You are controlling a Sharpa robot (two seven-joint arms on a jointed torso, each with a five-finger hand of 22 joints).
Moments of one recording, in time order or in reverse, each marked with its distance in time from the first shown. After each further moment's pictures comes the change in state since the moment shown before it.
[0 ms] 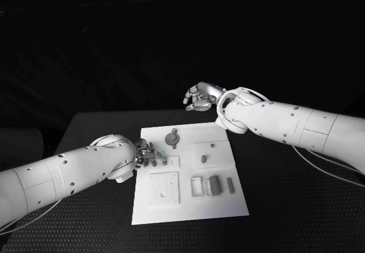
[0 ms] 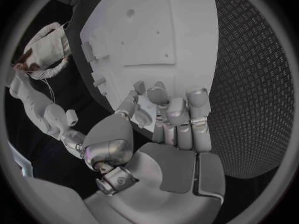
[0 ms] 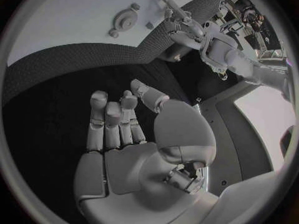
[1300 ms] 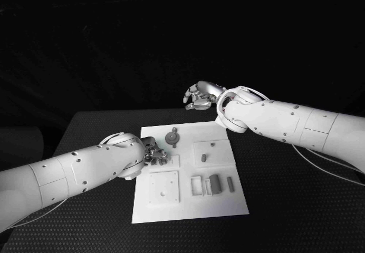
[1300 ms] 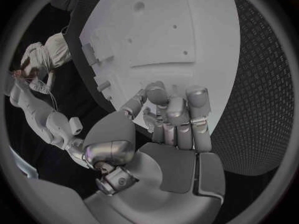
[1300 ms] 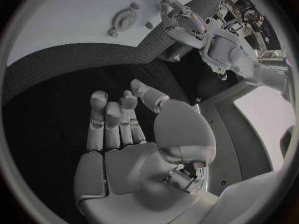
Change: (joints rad) left arm 0.001 0.063 -0.006 -0.016 -0.047 -0.005 -0.005; left_hand 0.094 -0.008 0.147 0.068 0.000 0.009 0.009 0.012 0.001 0.005 0.001 -0.008 0.009 0.017 0.003 -0.027 0.033 -0.001 0.007 0.000 0.004 0.000; right arm 0.000 0.002 0.000 0.001 -0.001 -0.002 0.000; right_hand 0.000 0.000 0.000 0.000 0.000 0.000 0.000 0.000 -0.001 0.000 0.000 0.000 -0.001 0.001 -0.001 0.000 -0.001 0.000 0.000 0.000 0.000 0.000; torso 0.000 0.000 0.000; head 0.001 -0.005
